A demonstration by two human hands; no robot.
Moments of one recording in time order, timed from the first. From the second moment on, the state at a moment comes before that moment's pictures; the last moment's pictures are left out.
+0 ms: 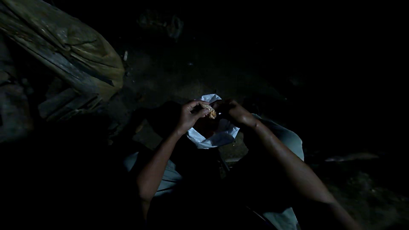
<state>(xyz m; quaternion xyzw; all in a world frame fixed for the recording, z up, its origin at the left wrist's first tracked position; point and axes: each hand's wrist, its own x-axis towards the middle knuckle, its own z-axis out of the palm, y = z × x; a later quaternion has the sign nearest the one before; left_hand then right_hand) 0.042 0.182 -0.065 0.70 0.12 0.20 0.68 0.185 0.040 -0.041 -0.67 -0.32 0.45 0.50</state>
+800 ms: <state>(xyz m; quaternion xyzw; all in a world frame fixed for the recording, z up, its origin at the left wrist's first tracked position) 0.044 0.174 -0.067 0.67 0.17 0.20 0.70 0.176 0.044 -0.042 -0.67 -0.32 0.44 0.50</state>
